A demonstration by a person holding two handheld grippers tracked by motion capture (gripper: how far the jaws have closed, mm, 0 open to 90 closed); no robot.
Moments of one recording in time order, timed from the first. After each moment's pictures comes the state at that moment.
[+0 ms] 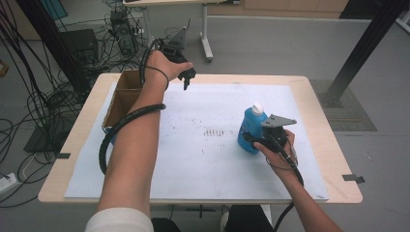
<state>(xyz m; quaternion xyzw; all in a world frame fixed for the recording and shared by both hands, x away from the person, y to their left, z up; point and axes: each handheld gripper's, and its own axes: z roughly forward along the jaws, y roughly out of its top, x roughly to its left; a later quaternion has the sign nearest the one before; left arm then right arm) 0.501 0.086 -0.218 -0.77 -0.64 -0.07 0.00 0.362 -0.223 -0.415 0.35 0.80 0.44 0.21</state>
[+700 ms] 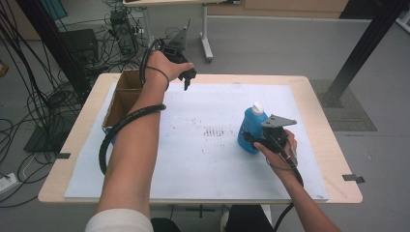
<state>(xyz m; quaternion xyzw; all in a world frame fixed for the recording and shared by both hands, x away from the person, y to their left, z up) 0.500 0.086 -0.218 -0.77 -0.64 -0.07 0.00 0.361 -0.222 -0.416 0.35 0.80 0.44 0.21</state>
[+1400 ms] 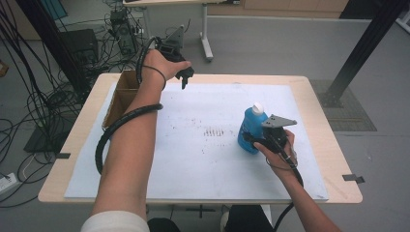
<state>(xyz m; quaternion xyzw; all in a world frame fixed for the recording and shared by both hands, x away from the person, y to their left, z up) 0.498 0.092 -0.213 -0.76 -0.64 -0.07 0.00 0.361 -0.222 -0.416 0.35 0.79 0.45 0.21</state>
